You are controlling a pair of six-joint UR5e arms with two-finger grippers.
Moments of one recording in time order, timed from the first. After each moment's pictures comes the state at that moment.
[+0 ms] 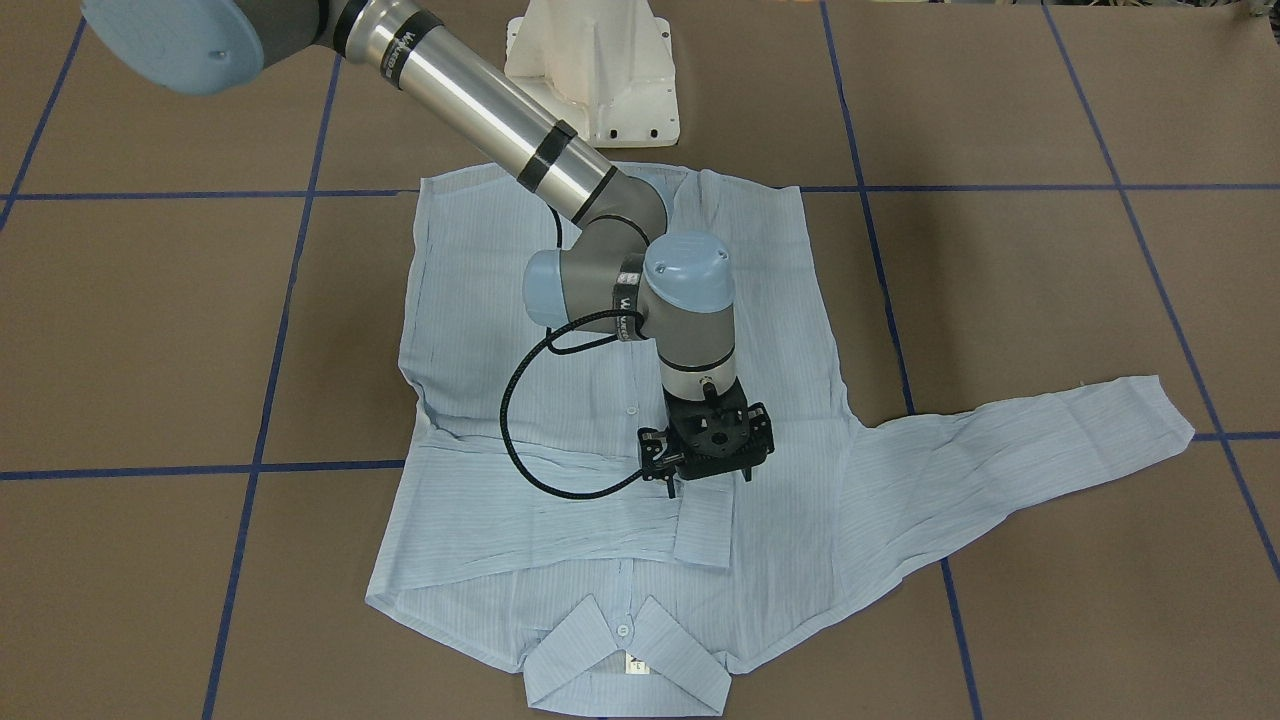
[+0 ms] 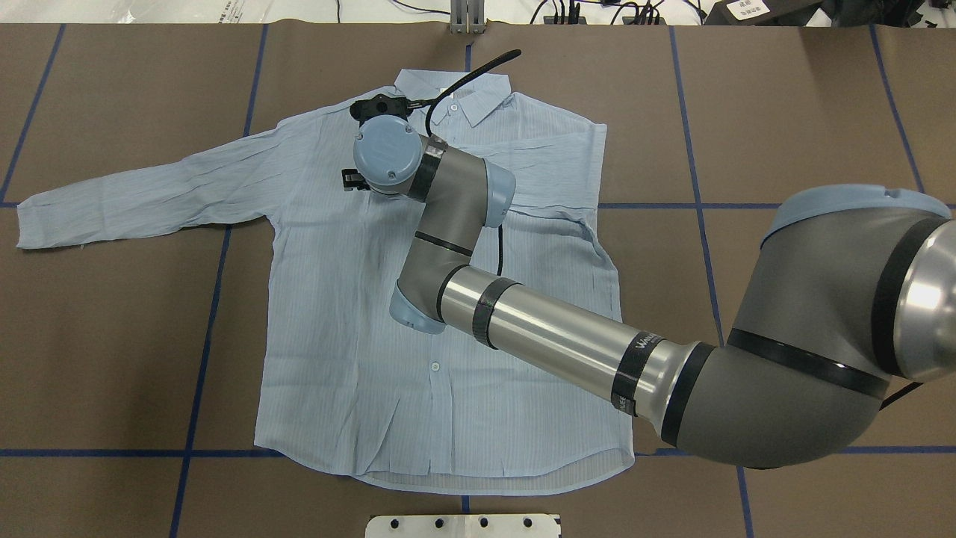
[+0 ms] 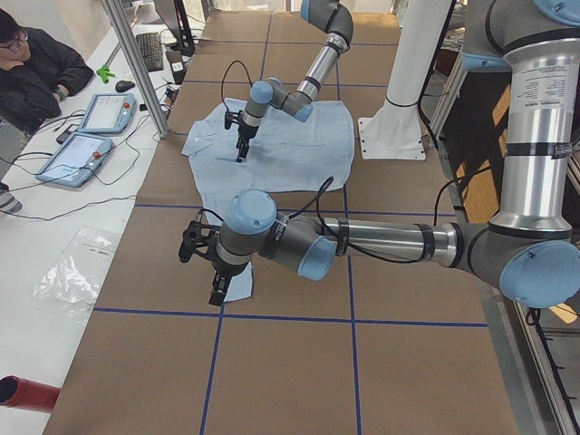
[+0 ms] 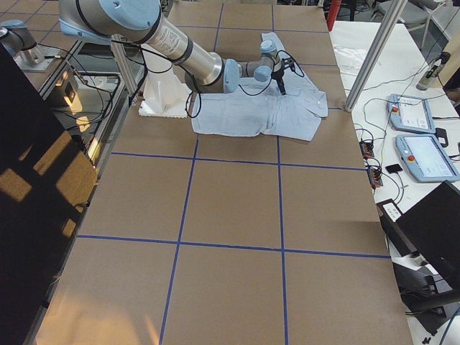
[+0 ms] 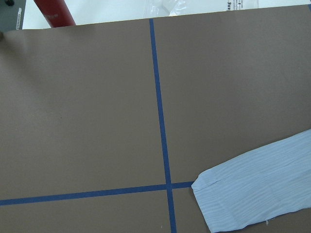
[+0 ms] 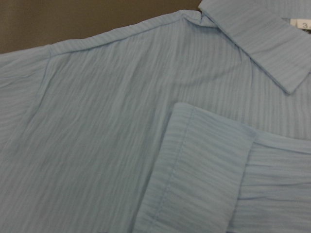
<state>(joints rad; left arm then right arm) -1.63 -1.55 -1.65 -1.98 -2.33 -0.18 0.53 -0.25 0.49 -0.82 1.60 1.09</state>
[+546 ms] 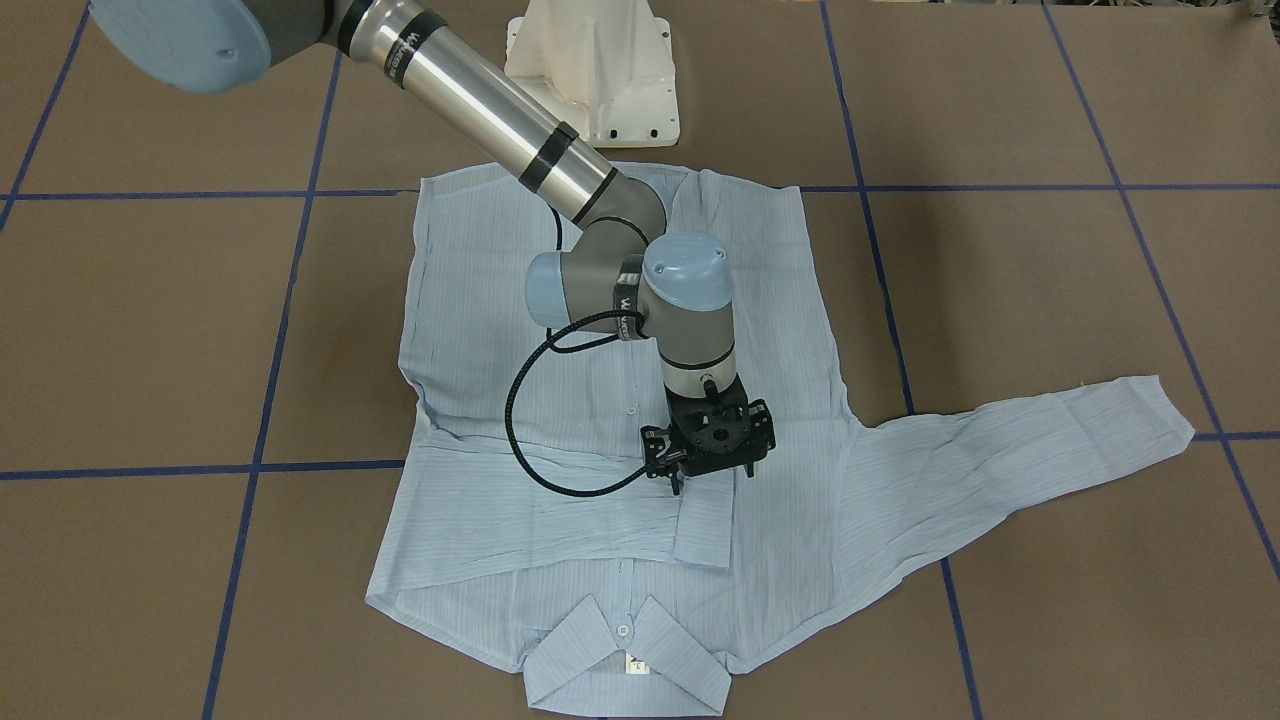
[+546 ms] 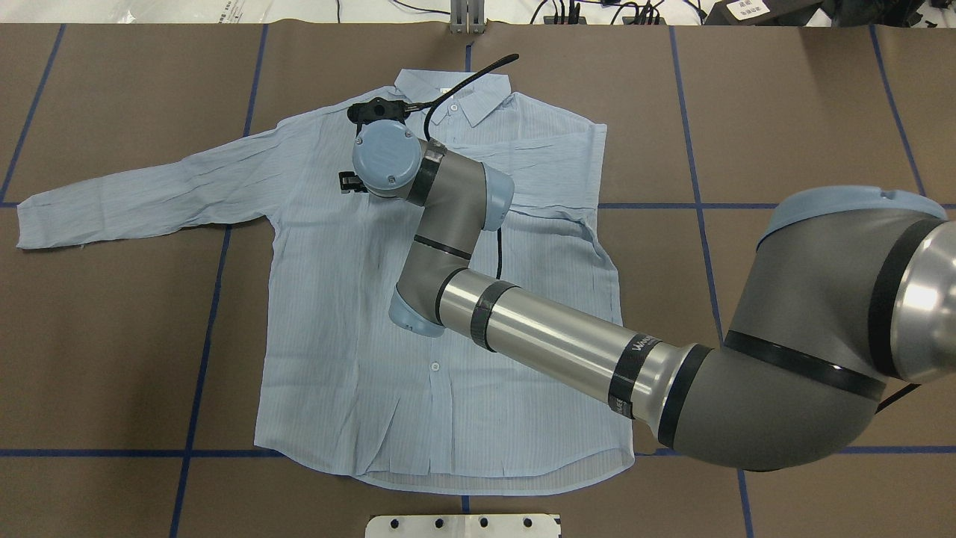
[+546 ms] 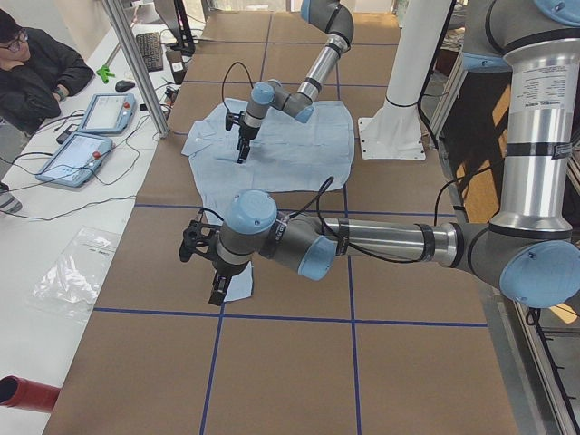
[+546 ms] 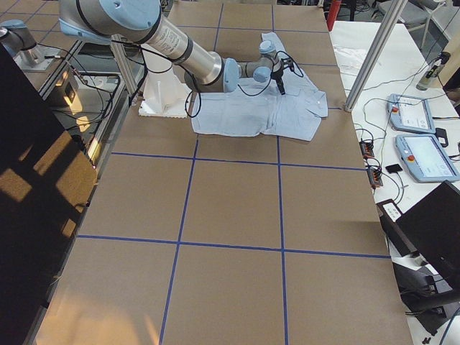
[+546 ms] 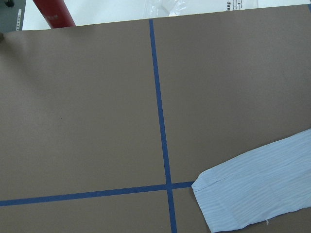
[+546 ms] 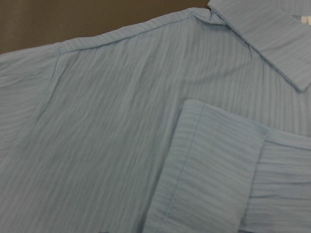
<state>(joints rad) -1.63 -1.55 -1.65 -1.97 -2.33 -0.18 0.52 -0.24 0.47 -0.79 1.59 1.09</state>
